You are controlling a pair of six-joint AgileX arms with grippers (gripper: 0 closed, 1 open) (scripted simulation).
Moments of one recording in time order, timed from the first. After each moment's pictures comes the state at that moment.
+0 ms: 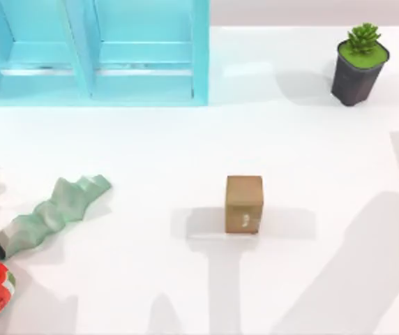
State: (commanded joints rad) left arm 0.00 0.00 0.00 0.00 0.00 0.00; right arm -0.45 2.07 1.53 -1.04 0.00 -0.40
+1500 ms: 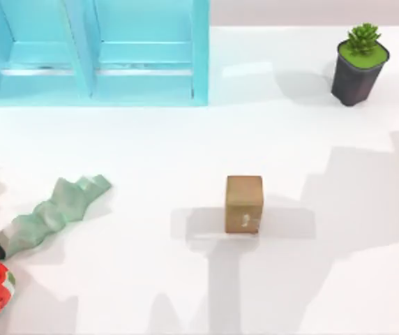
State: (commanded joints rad) left arm 0.00 0.00 0.00 0.00 0.00 0.00; right arm -0.43 2.03 2.01 -1.52 -0.01 -0.37
